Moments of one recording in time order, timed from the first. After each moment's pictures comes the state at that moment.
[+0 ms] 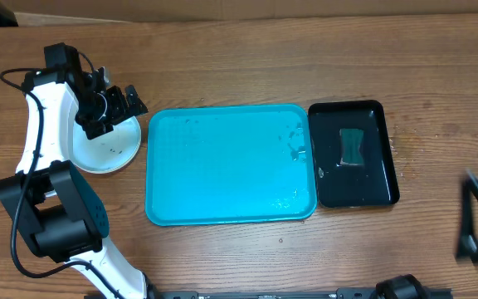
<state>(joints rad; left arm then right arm) 0.28 1.96 1.64 -1.07 0.32 -0.12 0.26 0.61 1.68 -1.06 0.07 0.23</state>
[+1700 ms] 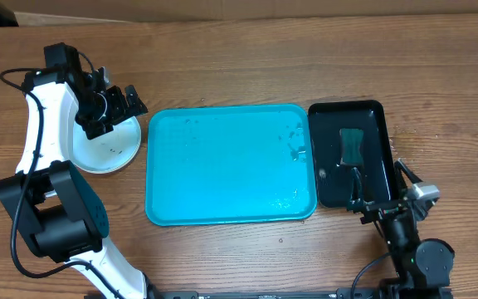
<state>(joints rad) 0.28 1.96 1.64 -1.07 0.32 -0.12 0.06 0.01 0.02 0.05 -0.17 0.25</state>
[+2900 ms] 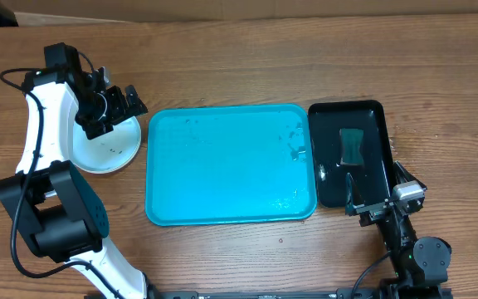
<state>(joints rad) 0.28 1.96 1.64 -1.07 0.32 -0.12 0.06 0.01 0.02 -0.02 -0.18 -0.01</state>
